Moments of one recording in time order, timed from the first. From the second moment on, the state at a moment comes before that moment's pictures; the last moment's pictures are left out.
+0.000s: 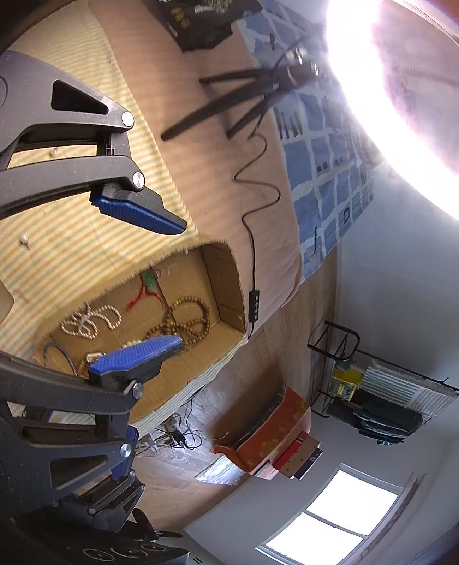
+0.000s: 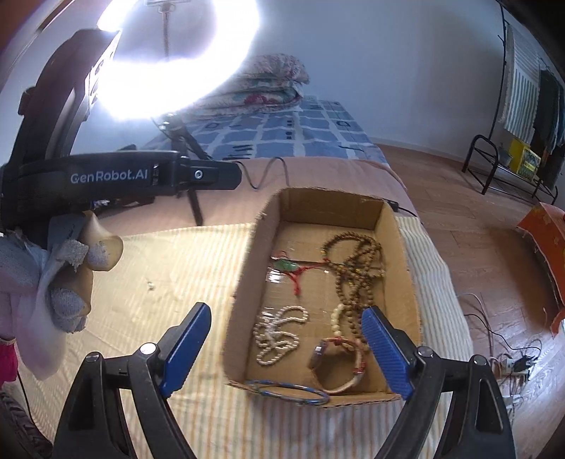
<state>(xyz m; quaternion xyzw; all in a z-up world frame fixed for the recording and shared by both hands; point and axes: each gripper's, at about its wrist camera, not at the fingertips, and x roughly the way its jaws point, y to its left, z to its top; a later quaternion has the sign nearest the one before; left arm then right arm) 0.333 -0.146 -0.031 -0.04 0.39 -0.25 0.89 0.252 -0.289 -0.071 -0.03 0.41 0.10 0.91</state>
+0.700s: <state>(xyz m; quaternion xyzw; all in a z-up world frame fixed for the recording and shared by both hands) 0.302 -0.009 -0.068 -0.01 0.41 -0.17 0.89 0.228 -0.199 -0.101 -0.06 0.40 0.20 0.89</state>
